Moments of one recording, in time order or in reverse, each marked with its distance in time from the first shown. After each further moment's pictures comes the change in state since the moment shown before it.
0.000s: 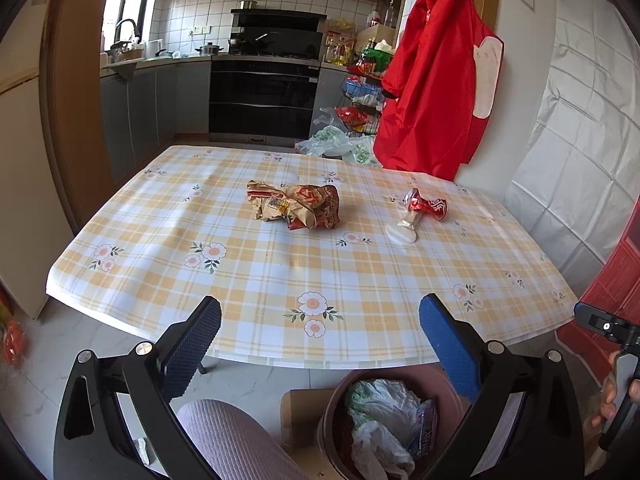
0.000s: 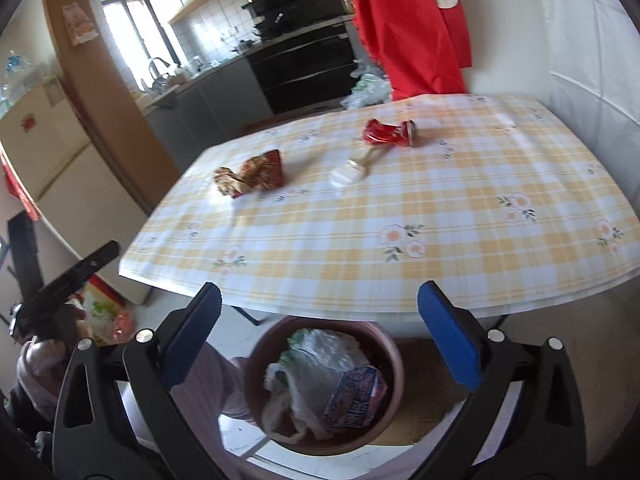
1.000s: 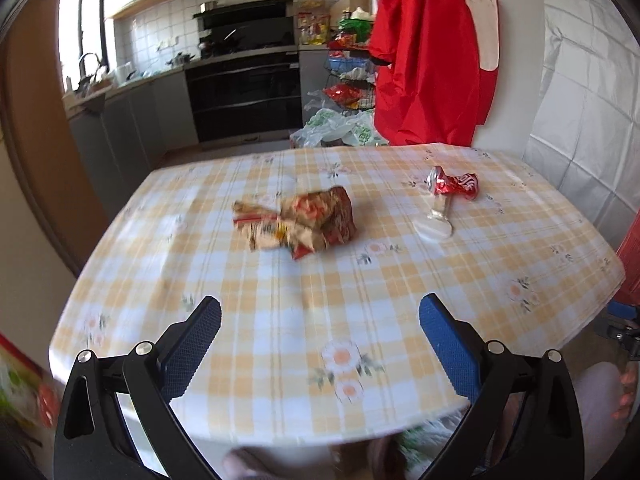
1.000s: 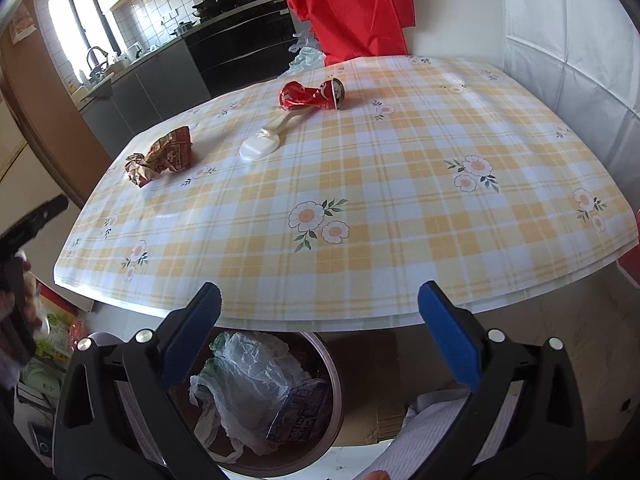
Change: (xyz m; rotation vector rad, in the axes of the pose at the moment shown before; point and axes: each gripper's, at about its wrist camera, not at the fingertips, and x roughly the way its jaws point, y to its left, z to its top) left arm 0.111 -0.005 0.054 0.223 0.058 0.061; right arm 0.073 -0.062 -0.004 0.076 0.076 -0.184
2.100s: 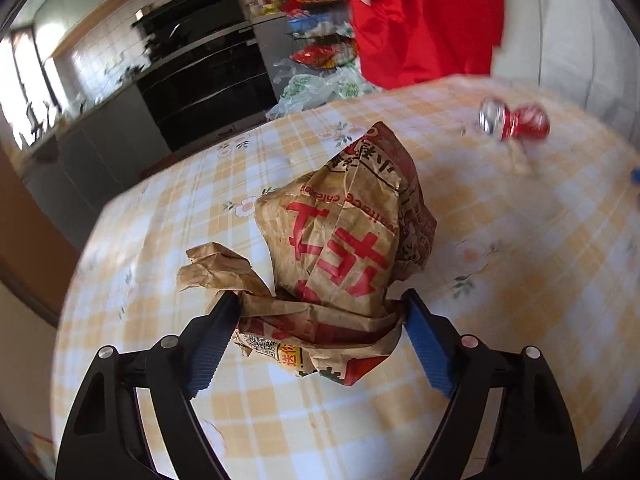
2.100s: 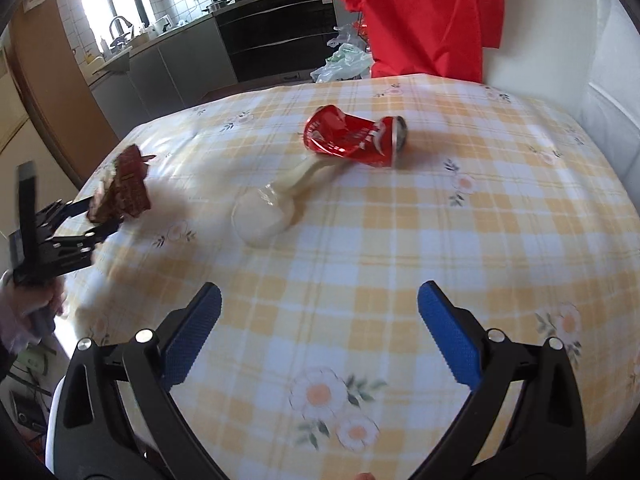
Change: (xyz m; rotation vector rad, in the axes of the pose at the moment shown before) left arm 0.172 0.032 0.025 0.170 0.093 -0.019; right arm 0.140 0.030 0.128 -0.164 0.024 0.054
